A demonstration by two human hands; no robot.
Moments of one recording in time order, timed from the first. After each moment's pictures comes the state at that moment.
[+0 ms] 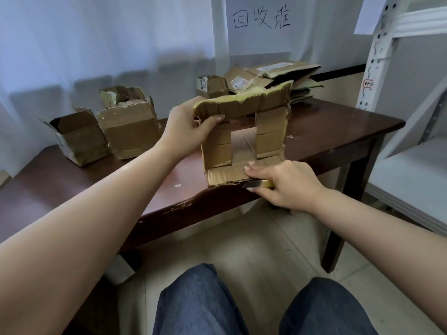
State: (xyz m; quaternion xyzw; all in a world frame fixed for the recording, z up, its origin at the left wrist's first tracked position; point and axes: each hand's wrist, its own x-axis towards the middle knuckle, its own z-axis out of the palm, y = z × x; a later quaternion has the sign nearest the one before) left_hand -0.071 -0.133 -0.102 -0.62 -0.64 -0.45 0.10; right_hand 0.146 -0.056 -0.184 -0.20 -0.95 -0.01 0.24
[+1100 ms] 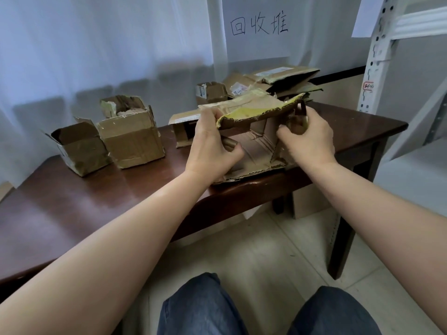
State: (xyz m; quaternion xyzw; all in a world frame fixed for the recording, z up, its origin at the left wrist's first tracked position) left_hand -0.032 -0.111 -0.134 -0.60 -0.64 -0.46 0.13; right_hand 0.137 -0.016 -0.140 -0.41 -0.69 0.31 0.51
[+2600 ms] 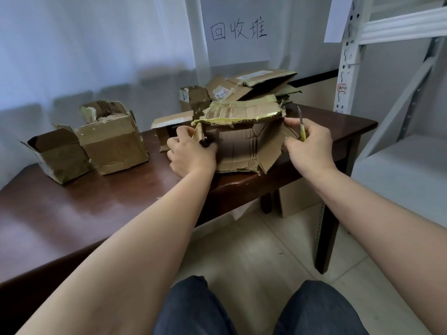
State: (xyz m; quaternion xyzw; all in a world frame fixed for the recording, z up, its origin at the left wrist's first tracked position) left_hand -0.015 -0.078 -0.142 -0.27 -0.85 -0.45 0.09; right_hand 0.172 -0.007 -0.155 -0.40 -0.65 0.36 0.54
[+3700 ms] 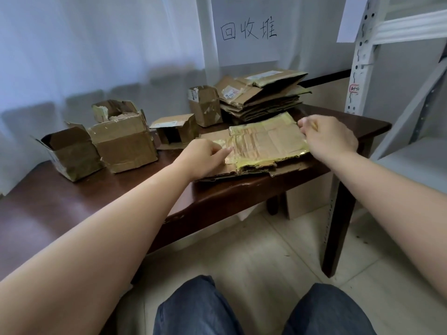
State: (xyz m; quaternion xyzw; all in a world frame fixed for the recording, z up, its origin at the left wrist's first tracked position) left_hand -0.050 -0.107 -0.123 -0.61 -0.77 -0.19 0.01; right_hand 0.180 0.019 -0.135 -0.52 -0.76 0.15 0.36
